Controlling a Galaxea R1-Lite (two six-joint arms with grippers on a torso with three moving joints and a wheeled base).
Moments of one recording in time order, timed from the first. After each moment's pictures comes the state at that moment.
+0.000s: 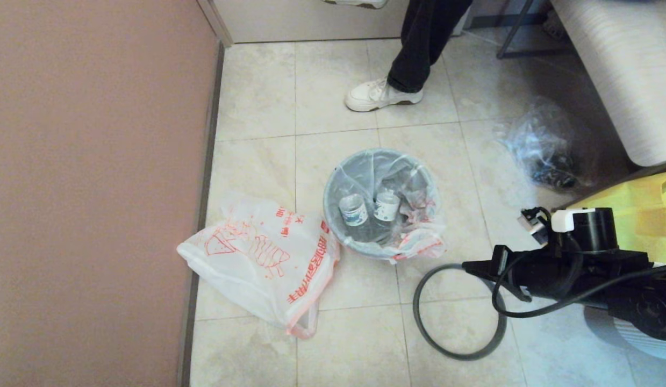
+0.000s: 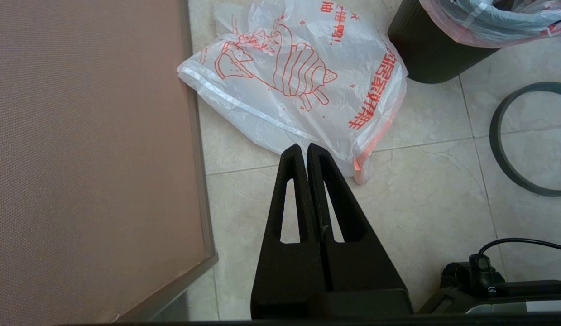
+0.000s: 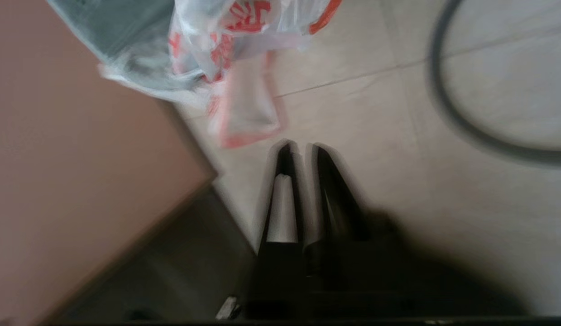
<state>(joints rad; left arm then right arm) 0.00 0.00 -0.02 0.06 -0.02 0.05 0.22 1.83 -0.70 -0.59 0.42 0.69</state>
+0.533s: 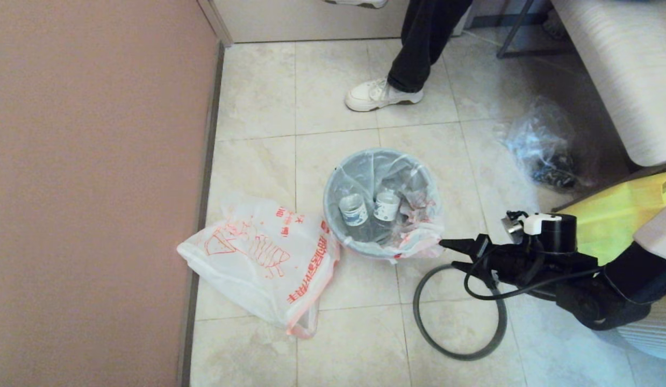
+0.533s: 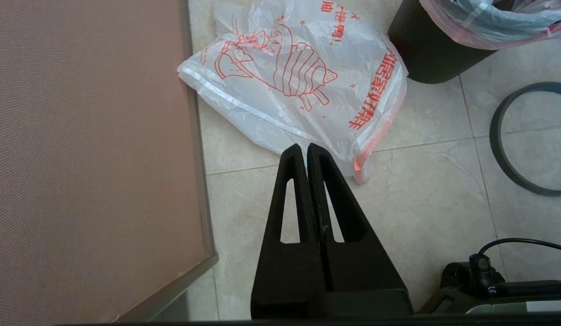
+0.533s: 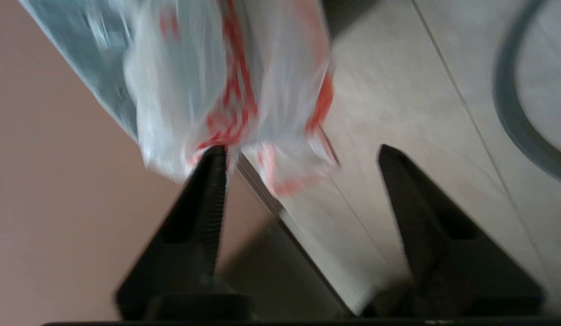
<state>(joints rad) 0.00 0.00 -0.02 0.06 -0.02 0.05 0.19 2.10 -0.79 -0.95 0.49 0.95</state>
